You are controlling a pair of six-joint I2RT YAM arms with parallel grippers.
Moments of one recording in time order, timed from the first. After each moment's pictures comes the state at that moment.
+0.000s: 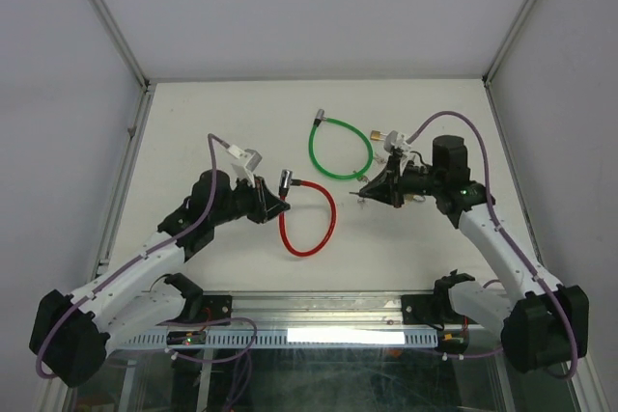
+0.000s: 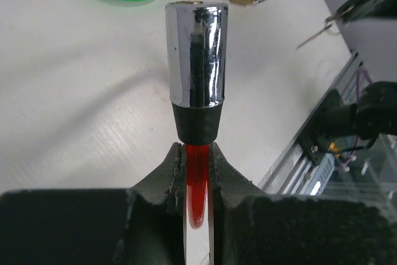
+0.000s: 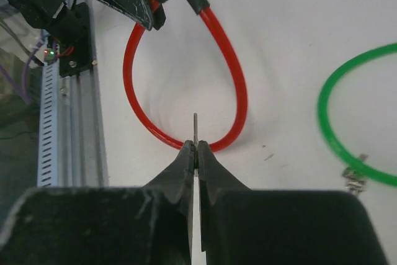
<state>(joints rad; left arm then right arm) -0.59 0.94 0.61 -0.11 0.39 -0.41 0.25 1.01 0.82 -0.36 -1.04 -0.37</state>
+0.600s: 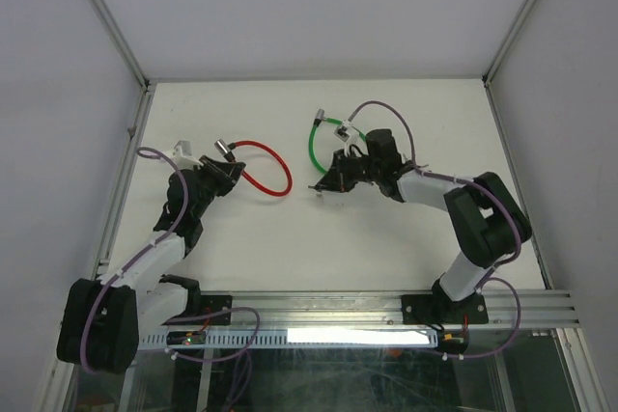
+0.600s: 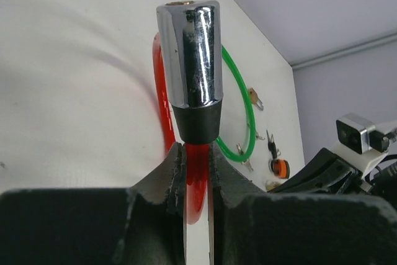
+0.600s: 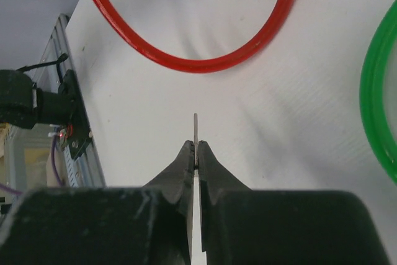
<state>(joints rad) -0.23 0.98 0.33 0.47 0.10 -0.91 0.48 1.62 0.79 0.29 -0.80 0.35</state>
